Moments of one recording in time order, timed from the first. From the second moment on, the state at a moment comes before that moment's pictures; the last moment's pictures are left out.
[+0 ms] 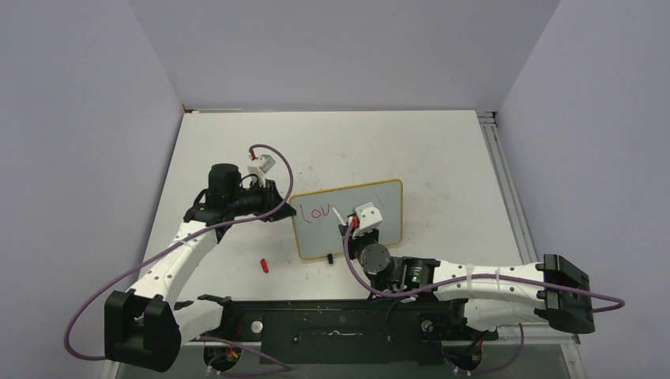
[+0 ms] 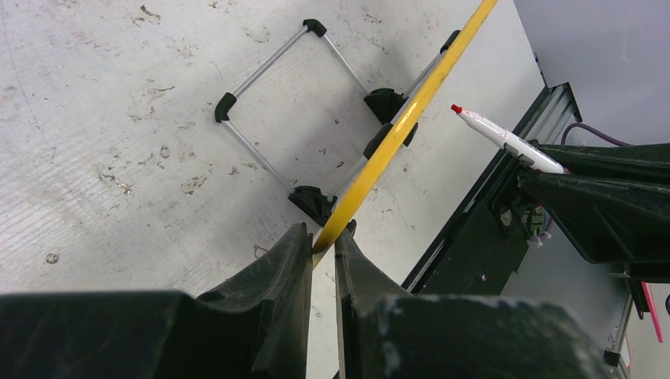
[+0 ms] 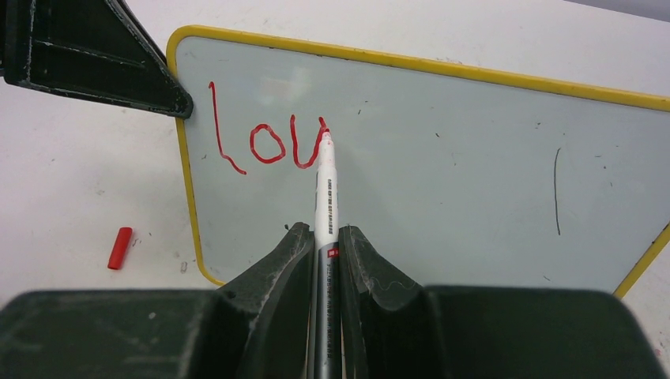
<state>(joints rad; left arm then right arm) -0.22 1.13 0.76 -0.28 0.72 -0.27 1.32 1.14 0.64 0.22 0.83 0.26</state>
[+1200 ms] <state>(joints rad) -0.22 1.13 0.76 -0.28 0.72 -0.27 1.30 1.17 0.62 0.20 0.83 0.32</state>
